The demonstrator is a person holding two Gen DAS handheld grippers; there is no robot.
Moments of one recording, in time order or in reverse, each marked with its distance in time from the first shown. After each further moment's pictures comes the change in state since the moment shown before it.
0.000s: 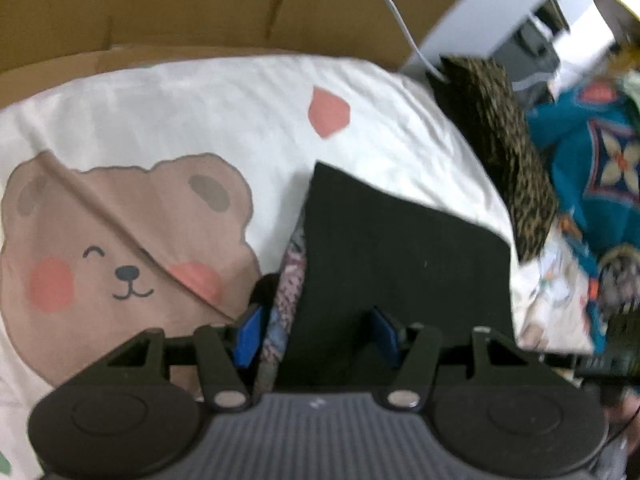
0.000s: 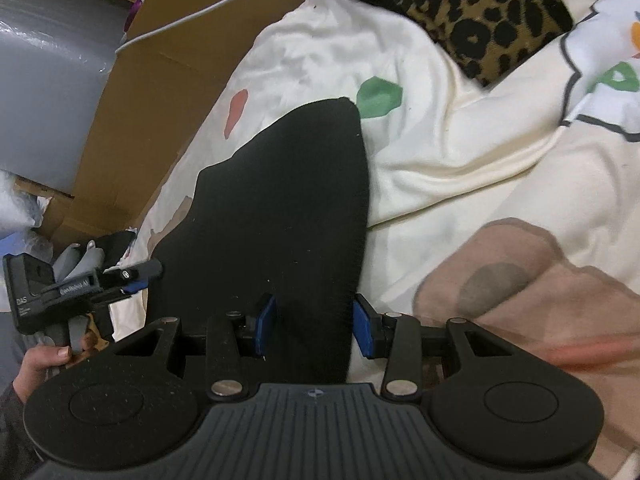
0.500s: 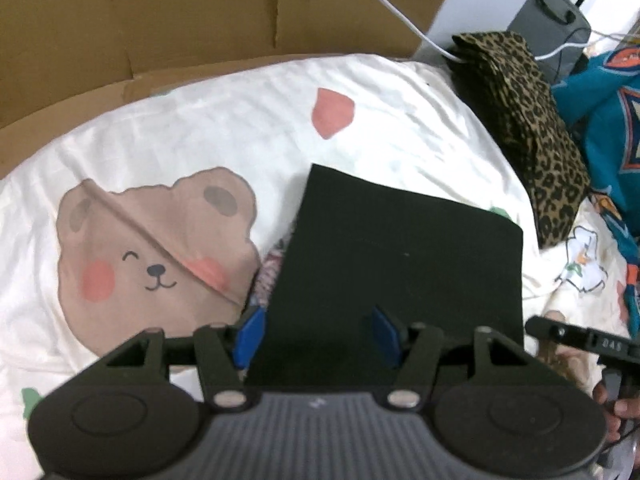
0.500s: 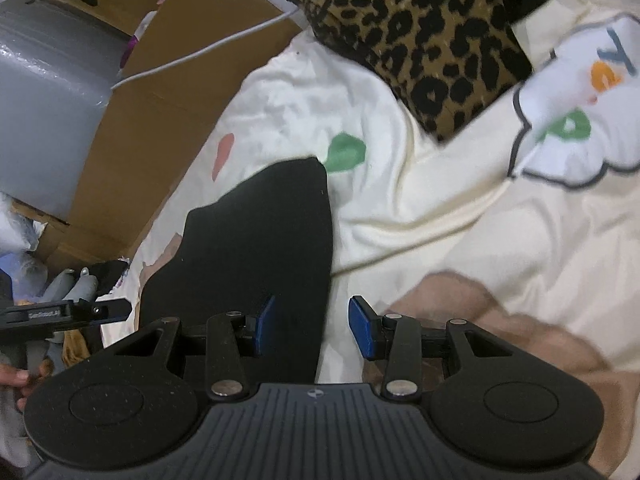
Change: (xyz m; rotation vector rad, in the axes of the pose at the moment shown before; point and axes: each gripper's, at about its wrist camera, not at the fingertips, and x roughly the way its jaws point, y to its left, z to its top) left arm -0.025 -0.051 0.005 -0.002 0.051 0.198; right arm -0.026 -0.017 0.008 0.002 -0.097 -0.015
